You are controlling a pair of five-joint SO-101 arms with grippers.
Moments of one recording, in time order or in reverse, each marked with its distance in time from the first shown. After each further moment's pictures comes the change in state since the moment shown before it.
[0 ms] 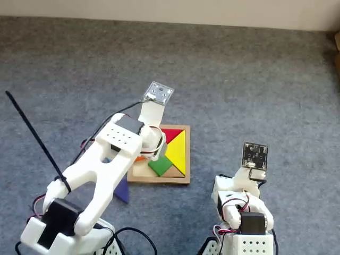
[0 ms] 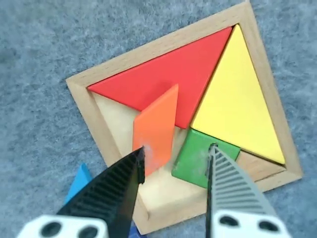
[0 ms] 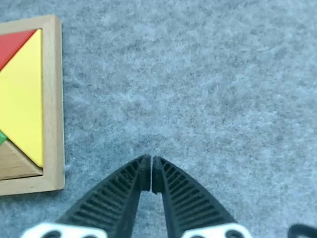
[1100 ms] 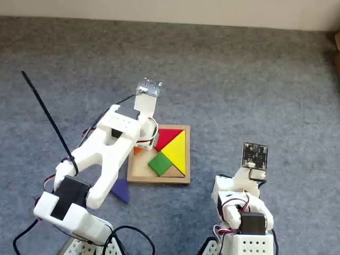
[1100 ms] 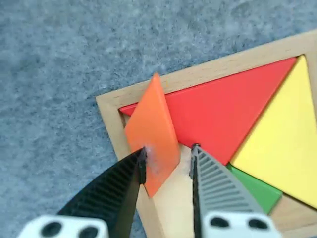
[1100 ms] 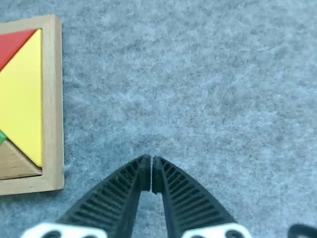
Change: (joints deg) left arm -4.9 14.5 -6.8 -3.8 -0.1; right arm 0.0 0.0 0.0 0.0 0.0
